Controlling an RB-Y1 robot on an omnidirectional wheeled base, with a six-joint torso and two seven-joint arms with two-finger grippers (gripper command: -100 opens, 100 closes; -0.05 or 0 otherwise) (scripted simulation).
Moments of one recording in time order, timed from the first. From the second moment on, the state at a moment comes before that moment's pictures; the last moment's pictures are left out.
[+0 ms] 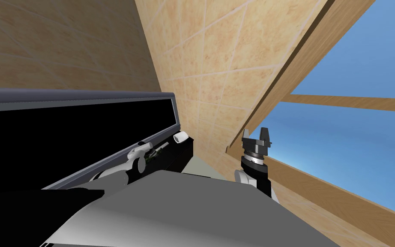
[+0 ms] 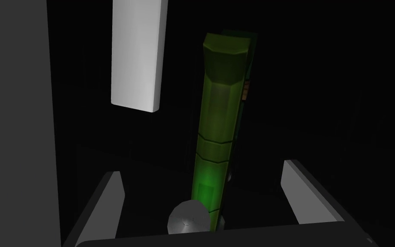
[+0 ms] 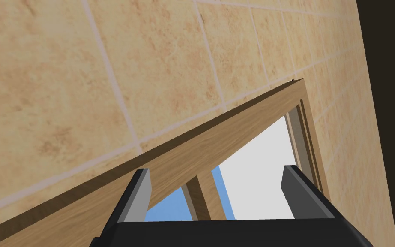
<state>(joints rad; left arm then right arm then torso) -0.37 0.48 0.71 -0.62 0.17 0.82 0.45 0.48 0.01 -0.04 -2.25 0.02 -0.62 -0.11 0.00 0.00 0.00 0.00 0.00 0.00</state>
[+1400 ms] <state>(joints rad) -0.40 0.45 0.55 -0.67 0.21 0.85 0.49 0.48 0.01 -0.04 -2.25 0.02 -0.62 -0.11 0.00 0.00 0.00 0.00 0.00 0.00</state>
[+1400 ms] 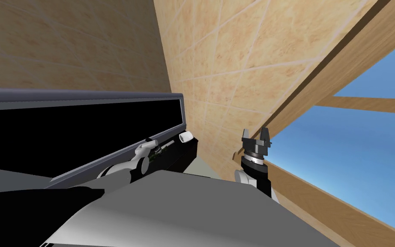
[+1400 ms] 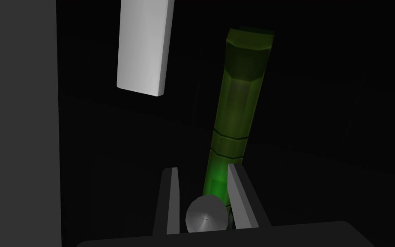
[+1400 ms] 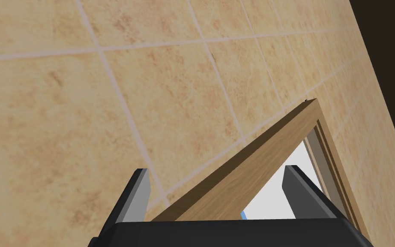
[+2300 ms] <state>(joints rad) -0.44 0.43 0.33 -0.73 0.28 0.90 0.54 0.48 0.01 -0.04 -2.25 0.02 -0.62 -0.11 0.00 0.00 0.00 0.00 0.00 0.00</state>
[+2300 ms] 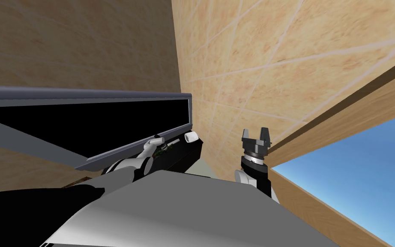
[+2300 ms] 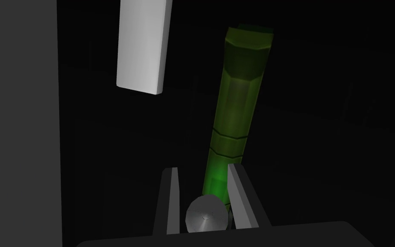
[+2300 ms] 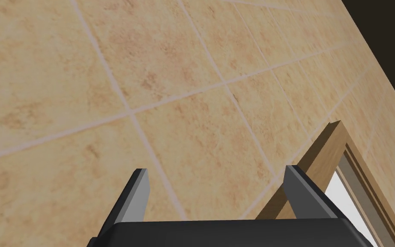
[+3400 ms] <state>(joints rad) -0.58 0.49 0.19 -0.62 0.34 1.00 0.62 0.48 0.01 -0.04 -2.25 0.02 -0.62 -0.11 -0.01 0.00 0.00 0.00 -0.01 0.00</state>
